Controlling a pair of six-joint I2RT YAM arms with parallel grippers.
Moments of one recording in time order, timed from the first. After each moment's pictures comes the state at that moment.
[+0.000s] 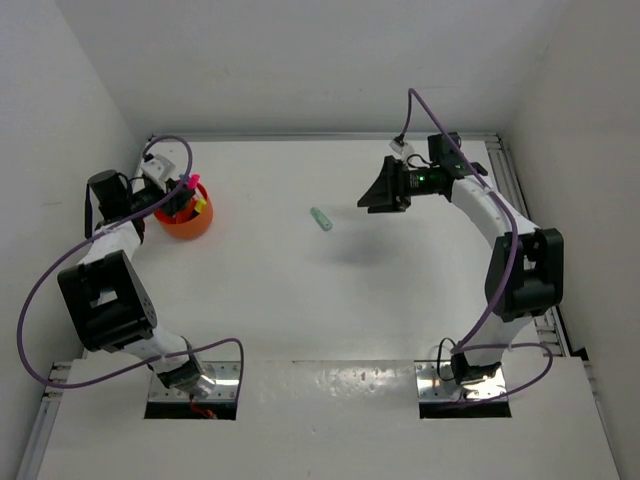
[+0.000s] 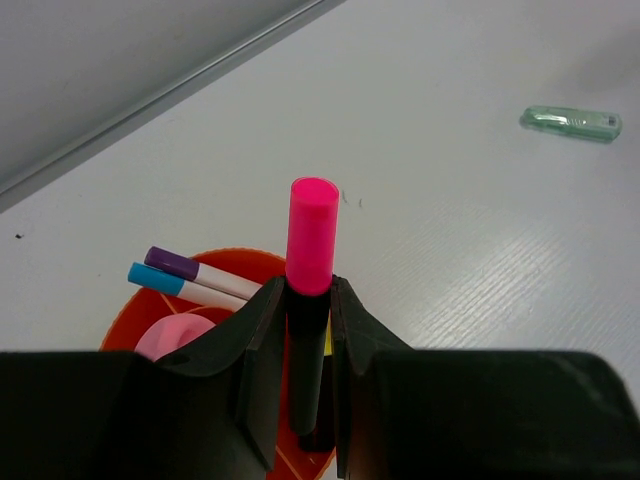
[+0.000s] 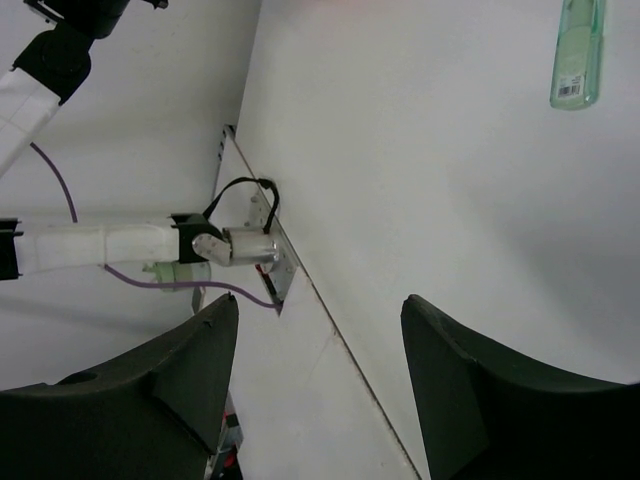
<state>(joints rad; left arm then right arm) 0.44 1.52 0.94 0.17 1.02 0.49 0.13 1.72 1.32 -0.48 -1.06 0.32</state>
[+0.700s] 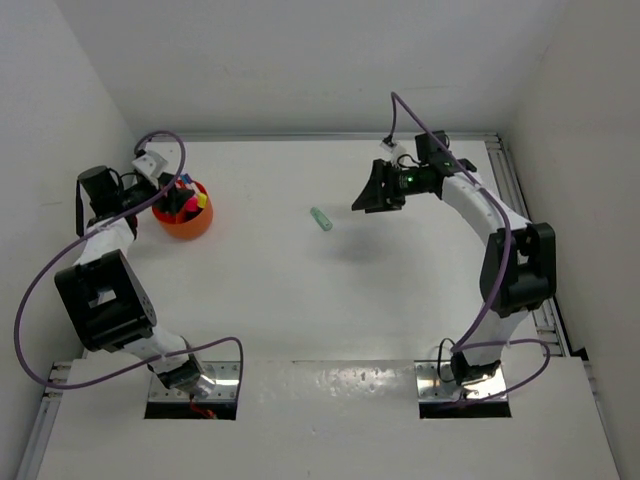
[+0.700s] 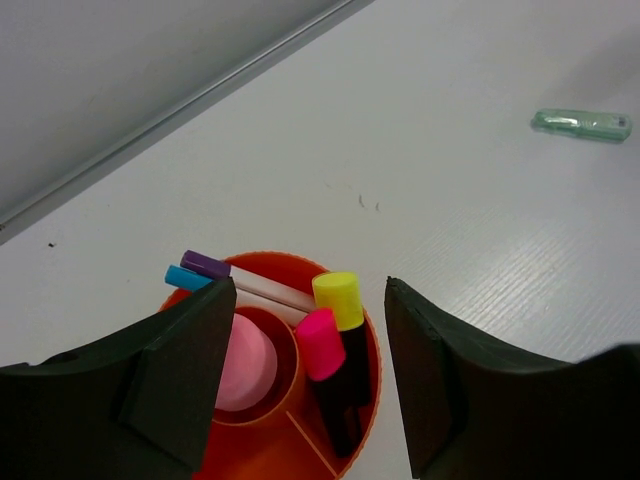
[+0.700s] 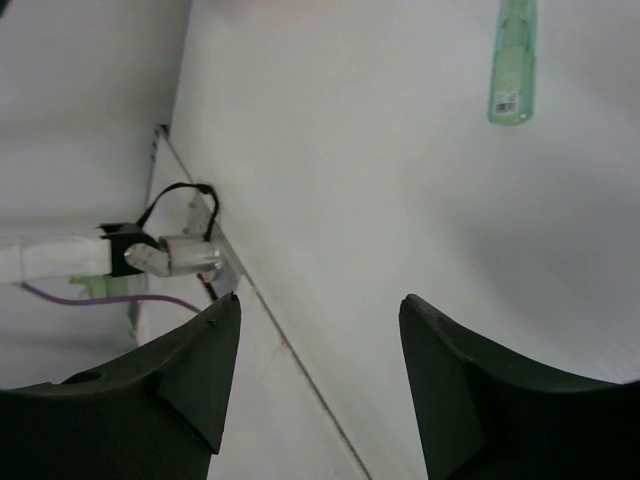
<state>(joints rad) 0.47 1.54 0.99 0.13 1.06 0.54 0.18 1.76 1.36 -0.52 -0.93 0.24</state>
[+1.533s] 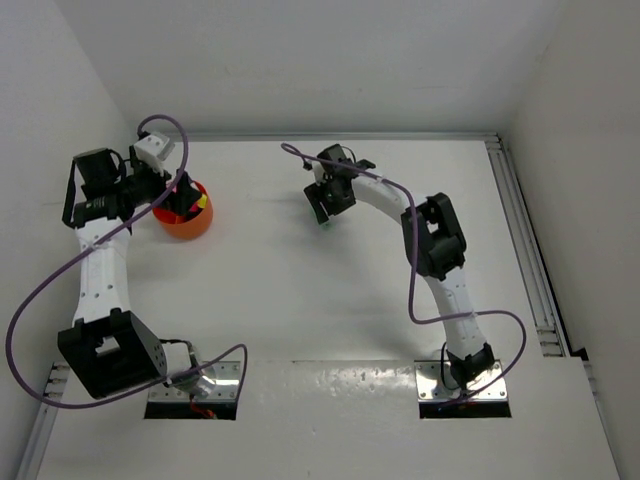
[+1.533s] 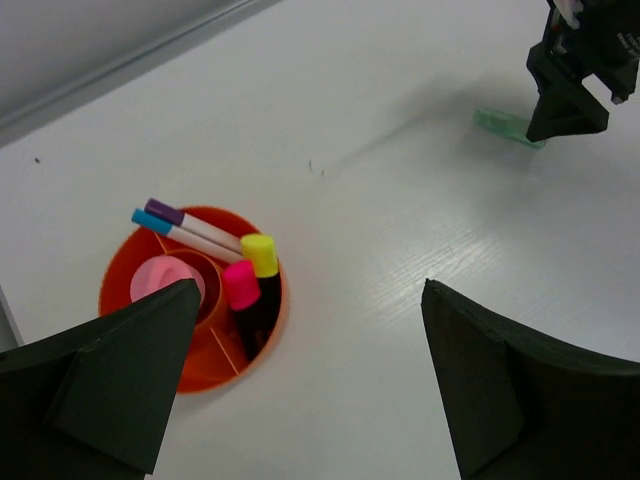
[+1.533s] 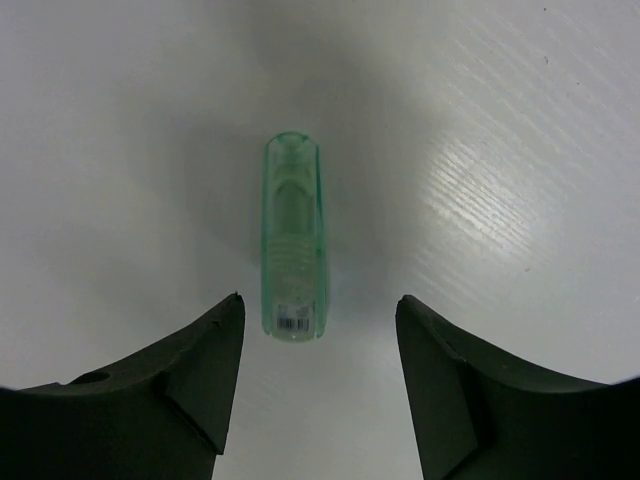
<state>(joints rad) 0.37 1.27 1.21 -0.49 0.81 0.49 0.53 2.32 1.87 -0.62 -0.09 -0.05</state>
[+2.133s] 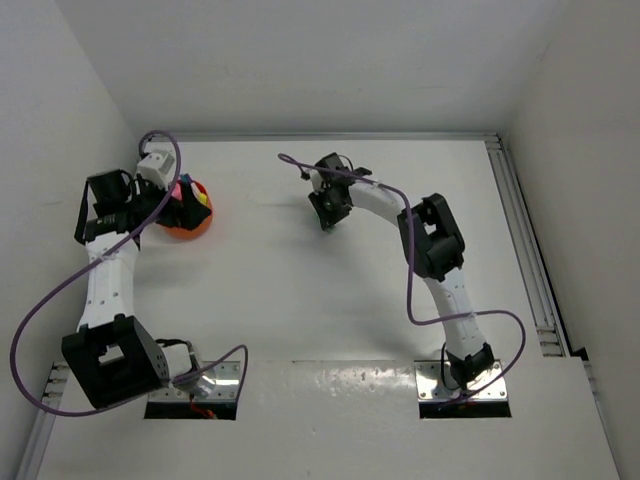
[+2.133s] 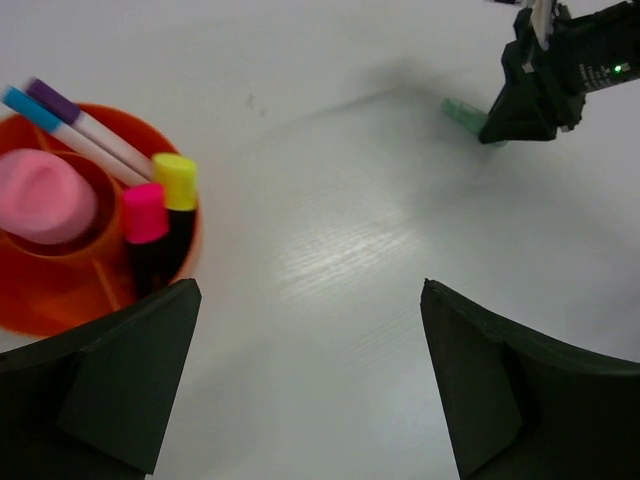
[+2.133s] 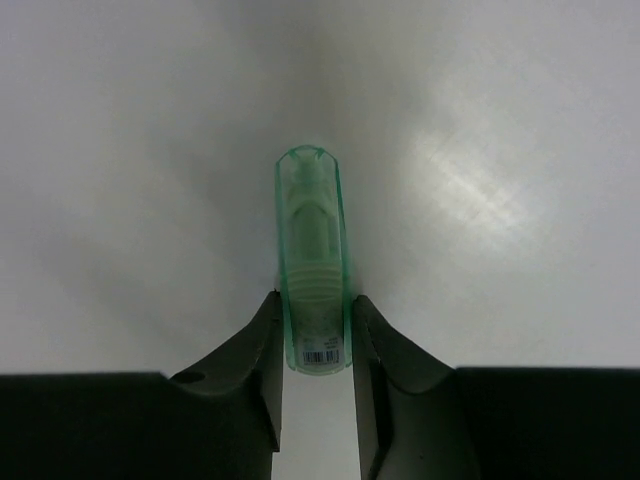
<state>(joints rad) 0.36 1.21 1.04 -0.46 0.75 0.27 0.56 2.35 1.83 -0.58 -0.08 -0.06</state>
